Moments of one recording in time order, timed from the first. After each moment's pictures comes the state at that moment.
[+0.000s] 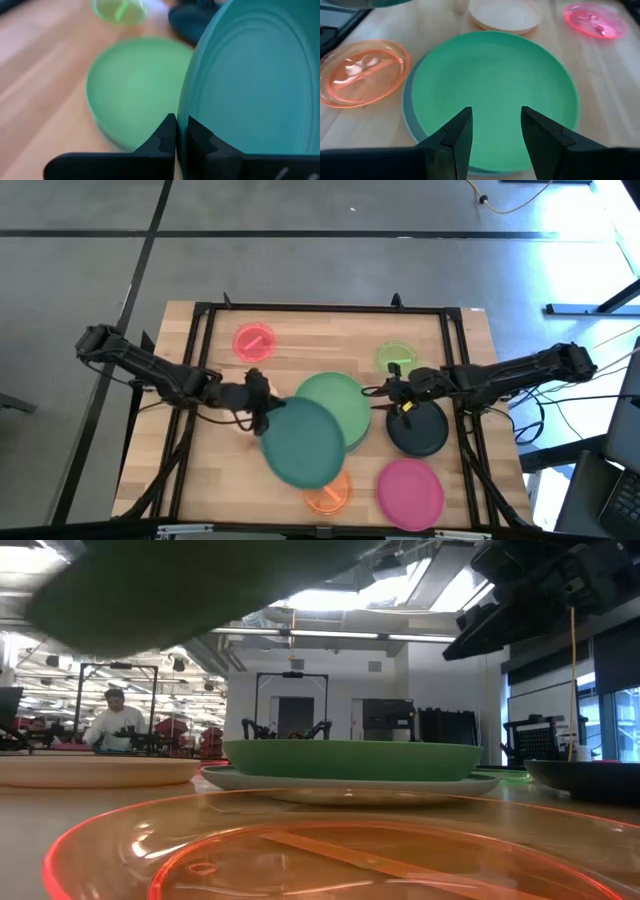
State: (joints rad) left arm -0.32 1.10 0.73 -0.24 -0.41 -0.56; right arm 0.13 1.01 0.54 -0.10 0.02 -0.07
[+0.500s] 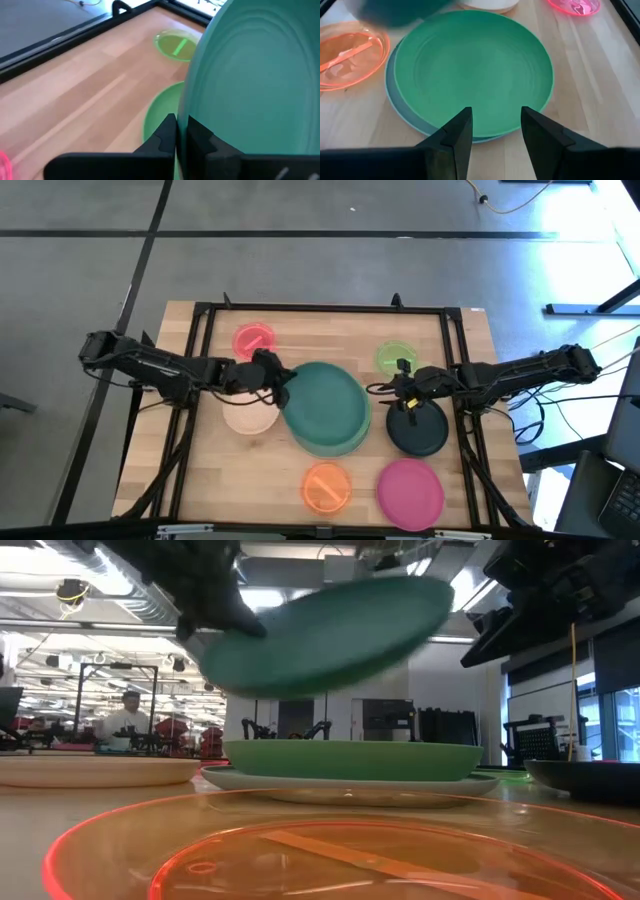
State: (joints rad) left arm -0.10 1.21 0.73 -0.08 -0.51 -0.52; right arm 0.13 0.92 0.54 -0.25 0.10 -0.05
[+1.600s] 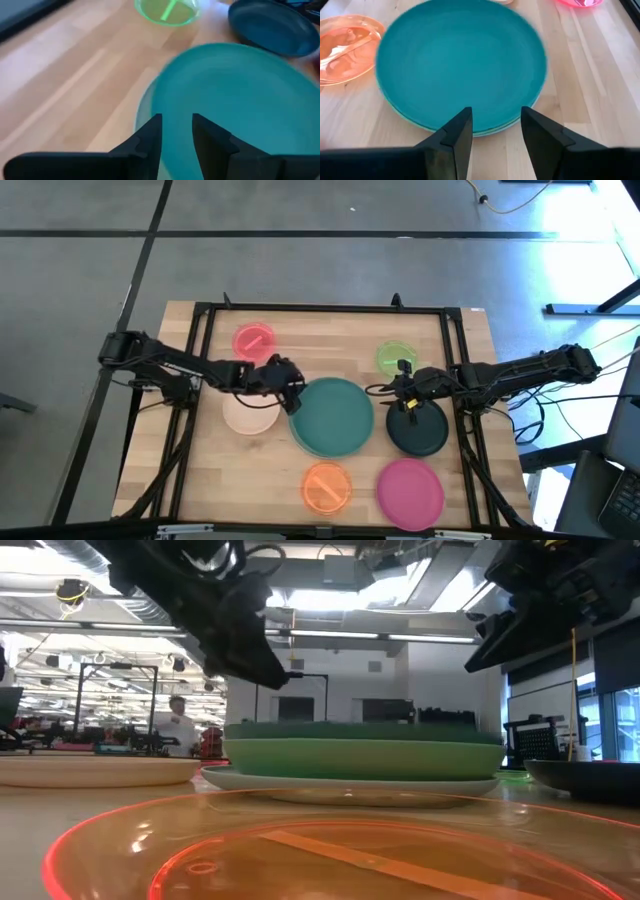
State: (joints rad) left arm -0.04 1.42 0.74 0.02 -0.35 -0.41; right arm 0.13 0.92 0.54 -0.28 0.10 -0.03
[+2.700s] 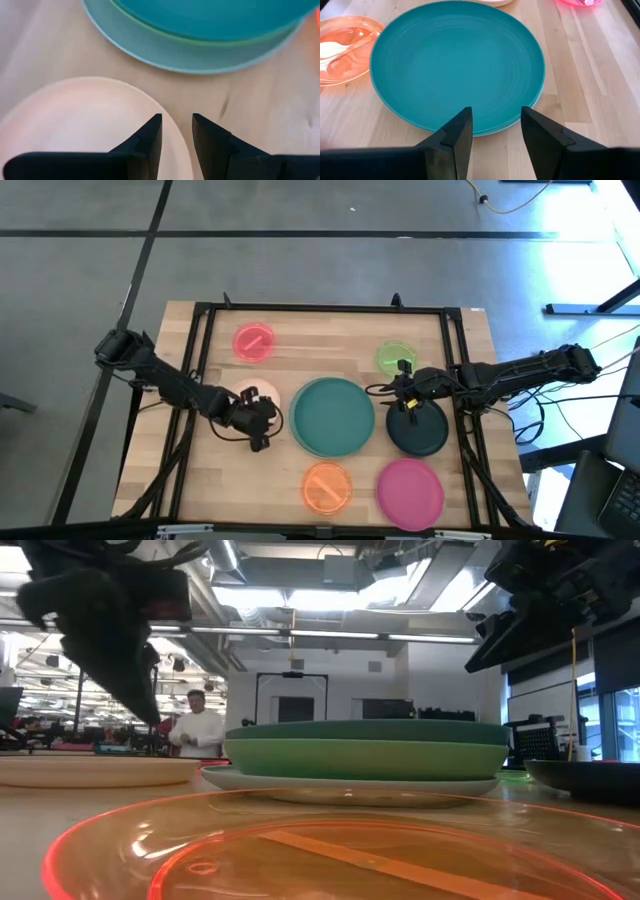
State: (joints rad) left arm -0.40 1.38 0.73 -0.48 -0.33 -0.68; right arm 0.13 0.92 0.54 -0.28 0.10 -0.02
